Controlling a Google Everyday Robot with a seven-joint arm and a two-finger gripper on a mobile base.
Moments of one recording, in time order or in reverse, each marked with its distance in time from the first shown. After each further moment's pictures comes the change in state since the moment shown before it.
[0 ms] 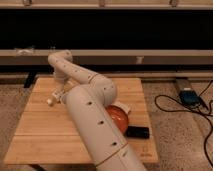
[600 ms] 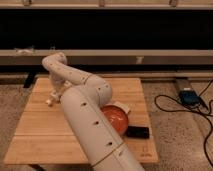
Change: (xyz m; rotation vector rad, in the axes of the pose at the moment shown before) arm -0.009 0.001 0.008 -0.033 0.030 -0.042
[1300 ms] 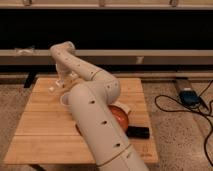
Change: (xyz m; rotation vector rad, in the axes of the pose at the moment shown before) arm 0.056 -0.005 -0.084 0.137 0.028 0.165
